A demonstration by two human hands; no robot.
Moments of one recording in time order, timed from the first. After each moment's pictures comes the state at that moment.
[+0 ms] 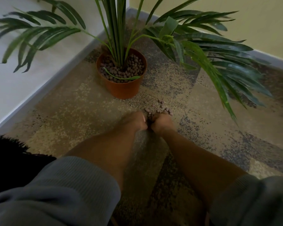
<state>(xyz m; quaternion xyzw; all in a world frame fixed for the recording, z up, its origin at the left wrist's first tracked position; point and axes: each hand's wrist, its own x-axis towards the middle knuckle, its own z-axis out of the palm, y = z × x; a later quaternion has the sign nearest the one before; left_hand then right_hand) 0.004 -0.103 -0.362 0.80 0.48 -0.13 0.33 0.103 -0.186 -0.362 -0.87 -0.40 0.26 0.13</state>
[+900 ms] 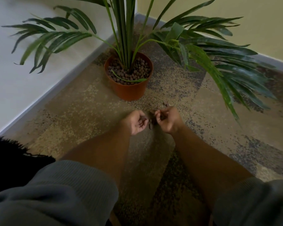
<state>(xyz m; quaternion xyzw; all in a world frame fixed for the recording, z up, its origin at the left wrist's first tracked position) -0.016 -0.094 -0.353 0.21 0.55 0.08 0.80 0.111 -0.170 -0.334 -0.54 0.14 0.56 0.61</state>
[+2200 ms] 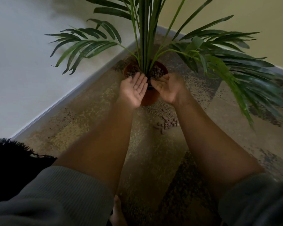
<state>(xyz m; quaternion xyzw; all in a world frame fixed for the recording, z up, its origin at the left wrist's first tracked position) -0.042 -0.034 -0.246 0.13 0.36 0.40 0.83 0.084 -0.084 -0.218 -0.44 -0.01 0.60 0.67</state>
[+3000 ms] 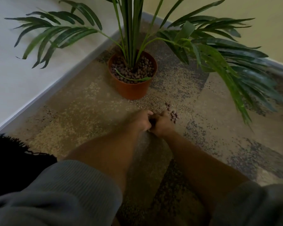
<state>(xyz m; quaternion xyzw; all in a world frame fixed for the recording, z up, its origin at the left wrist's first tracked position) -0.003 -0.097 -0.366 0.74 0.49 -0.07 0.45 0.089 -0.172 -0.373 -0.83 -0.48 0.26 0.08</state>
